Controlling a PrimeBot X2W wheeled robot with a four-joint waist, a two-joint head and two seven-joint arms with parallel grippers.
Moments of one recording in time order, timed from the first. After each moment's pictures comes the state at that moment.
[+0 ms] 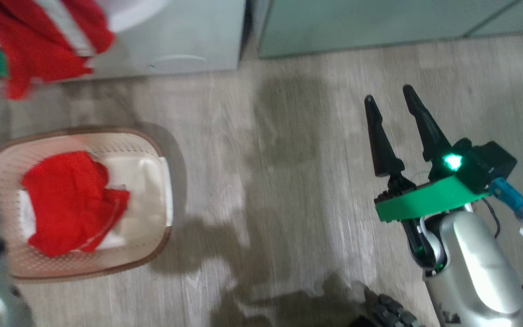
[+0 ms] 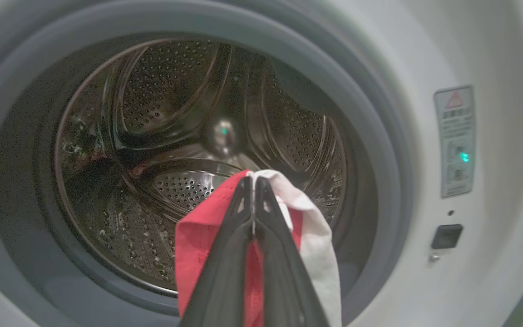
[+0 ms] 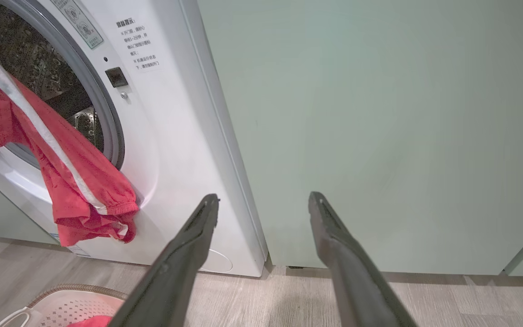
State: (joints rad) left arm -0.77 0.22 0.18 0.28 -0.16 -0.13 -0.25; right arm -0.29 -0.06 0.17 0.12 0.28 0.13 -0.26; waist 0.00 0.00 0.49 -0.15
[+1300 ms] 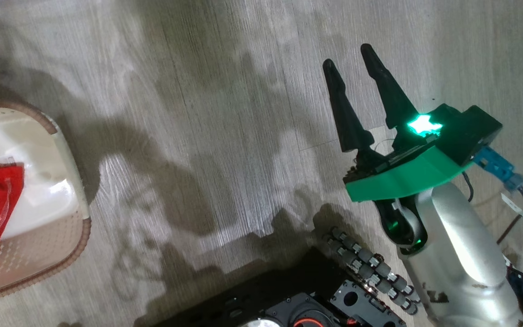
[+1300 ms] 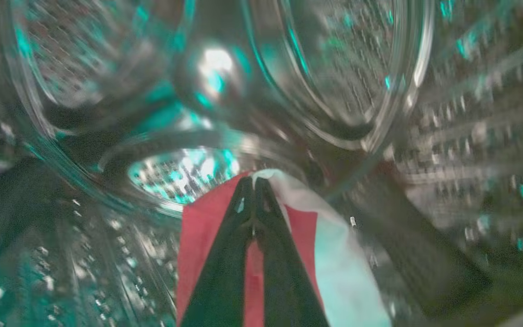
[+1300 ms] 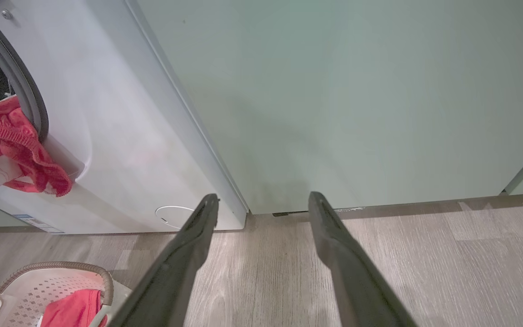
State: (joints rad) left arm -1.62 0.63 -0.14 0.90 -0.15 -0.12 -0.26; right arm -0.44 -0.06 0.33 0.08 0.43 0.13 -0.26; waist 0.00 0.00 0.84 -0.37
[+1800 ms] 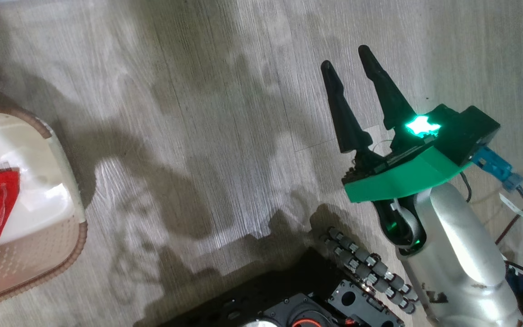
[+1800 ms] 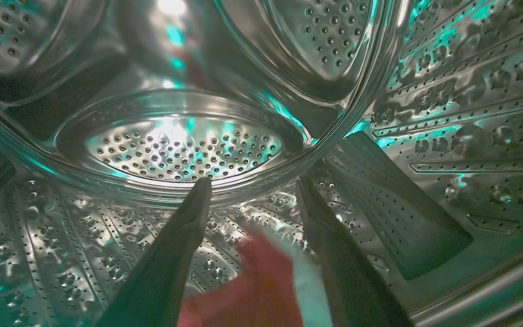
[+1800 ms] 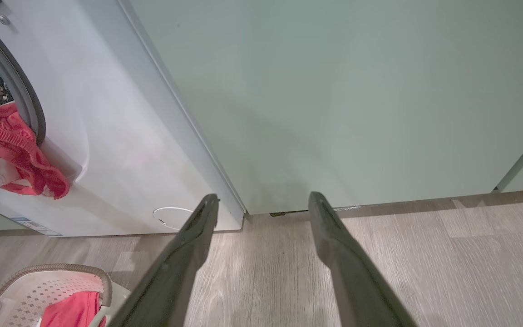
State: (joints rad) left arm -1.69 0.62 -0.30 1.08 -0.18 -0.13 -0.26; right arm -0.44 -0.06 0.34 0.09 0.45 0.13 -0.26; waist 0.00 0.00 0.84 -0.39
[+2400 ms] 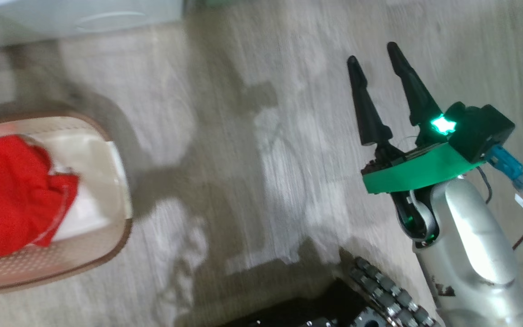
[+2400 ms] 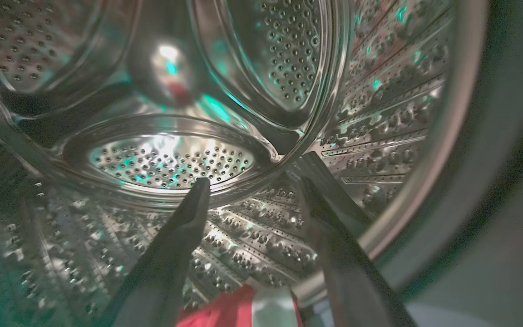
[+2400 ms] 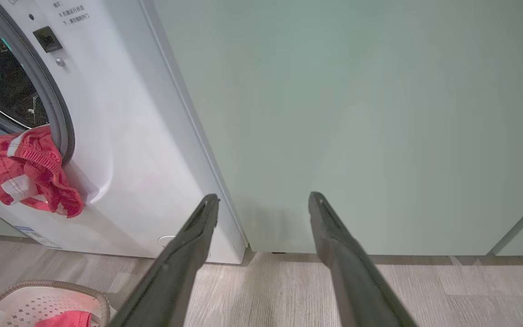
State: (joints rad) left arm -1.37 0.52 -0.26 0.87 -0.32 -0.13 -0.26; right arm -0.44 -0.06 0.24 0.12 0.33 0.13 -0.26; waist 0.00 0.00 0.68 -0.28
